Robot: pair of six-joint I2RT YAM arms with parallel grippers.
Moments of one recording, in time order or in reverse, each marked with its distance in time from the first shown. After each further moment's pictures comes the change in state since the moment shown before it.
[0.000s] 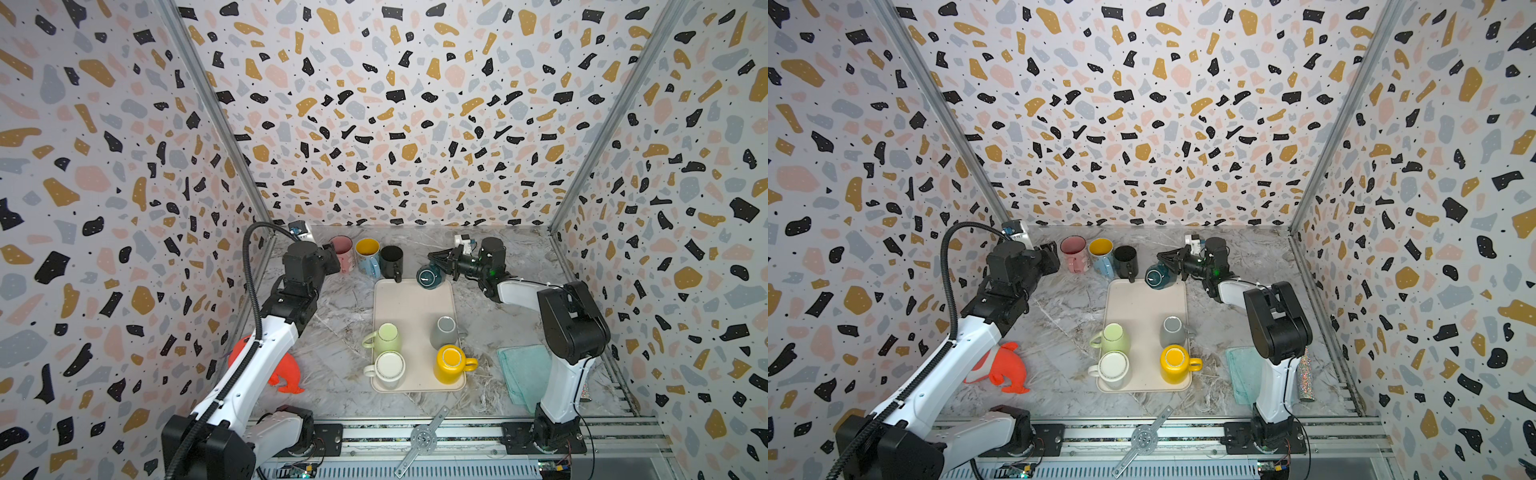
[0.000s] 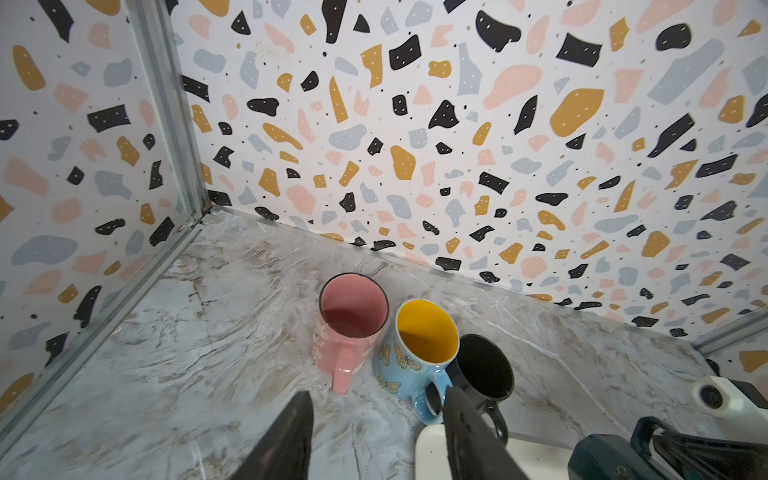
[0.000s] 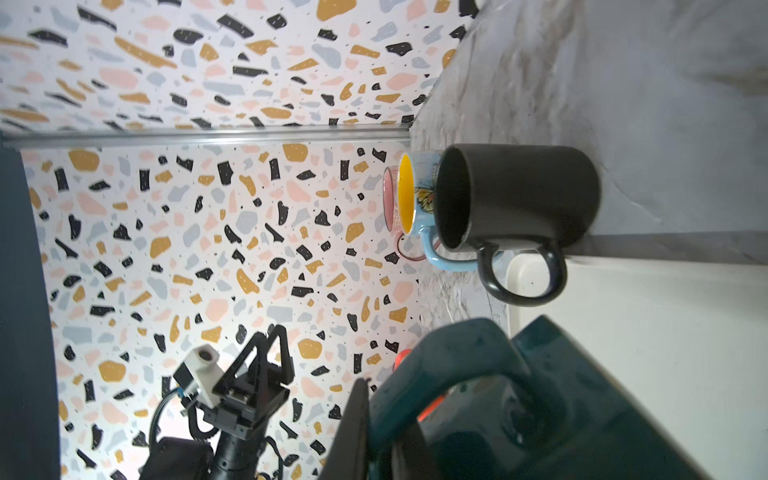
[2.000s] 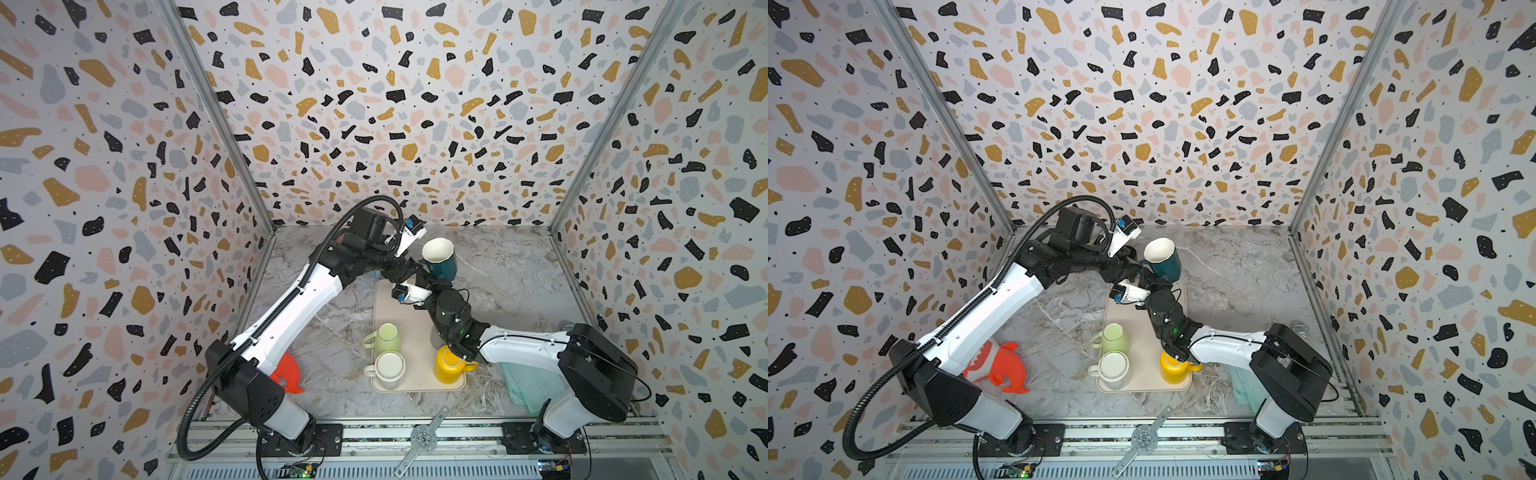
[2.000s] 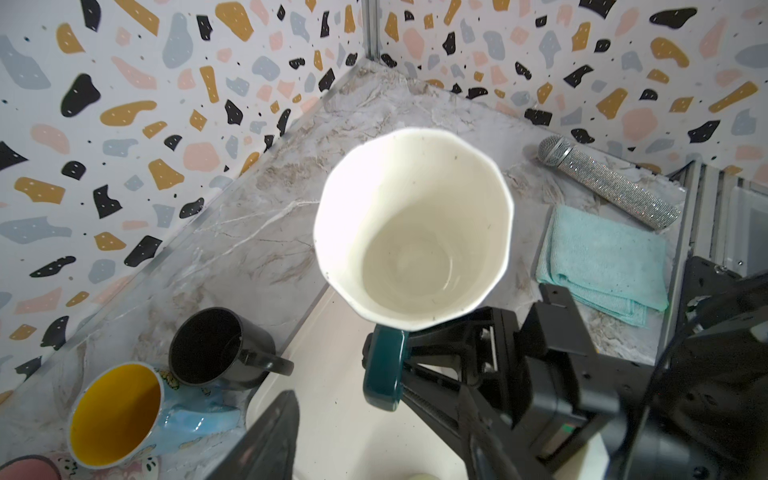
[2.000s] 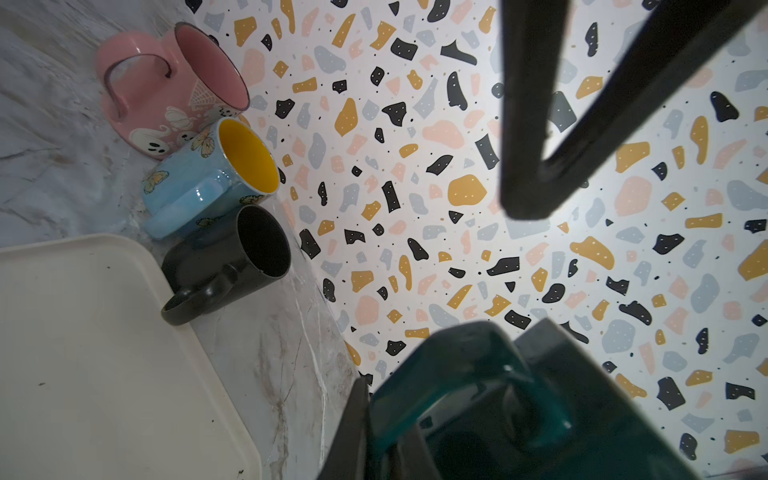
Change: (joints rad) left arm -0.345 0.401 0.619 -0.614 0.551 0.642; right arm 0.612 -0.314 -0.303 0.141 1.412 -2.425
